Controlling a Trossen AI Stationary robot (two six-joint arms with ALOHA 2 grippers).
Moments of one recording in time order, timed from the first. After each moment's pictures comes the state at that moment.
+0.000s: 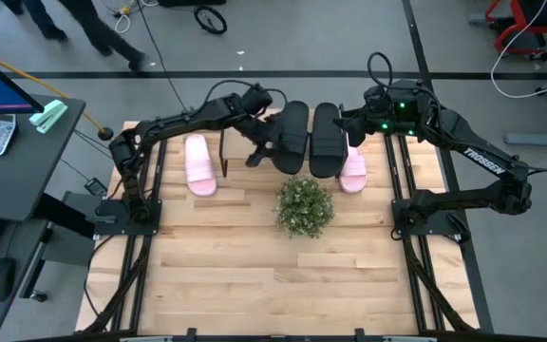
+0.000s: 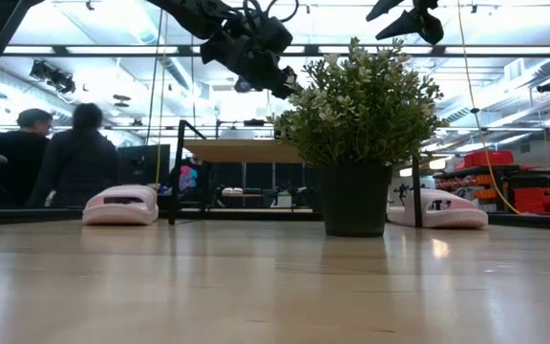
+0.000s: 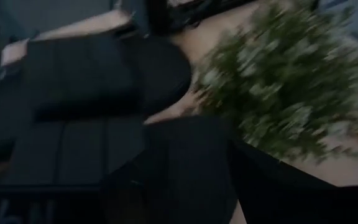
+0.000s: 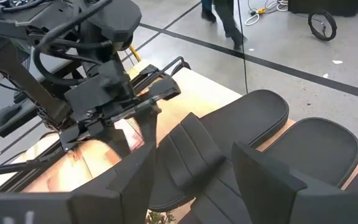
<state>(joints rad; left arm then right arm) 0.51 1.87 1.63 -0.56 0.67 0.73 -0.54 1.08 1.30 -0.65 -0.06 0.41</state>
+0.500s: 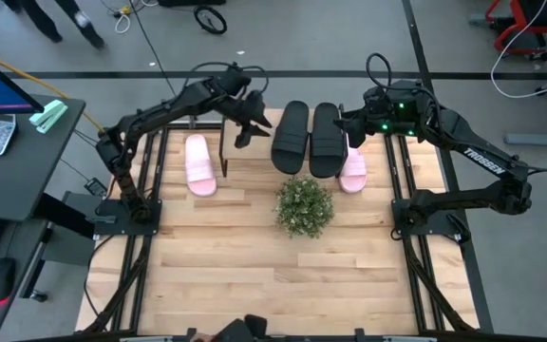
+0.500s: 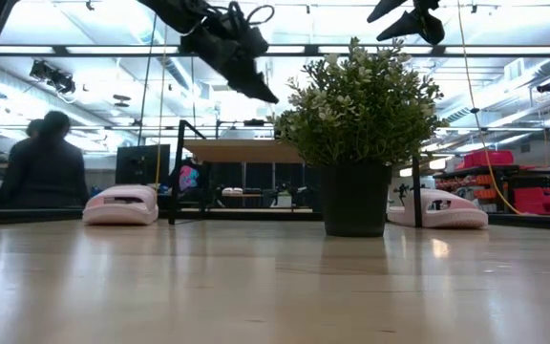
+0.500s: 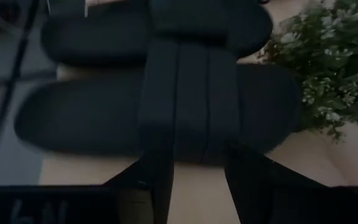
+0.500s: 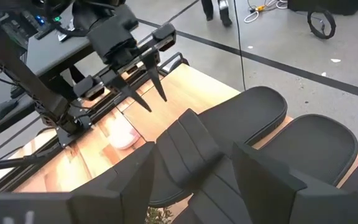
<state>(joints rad) 0.65 1.78 1.63 -0.67 0.56 0.64 -0.54 1.08 1.30 -0.67 -0.06 0.40</state>
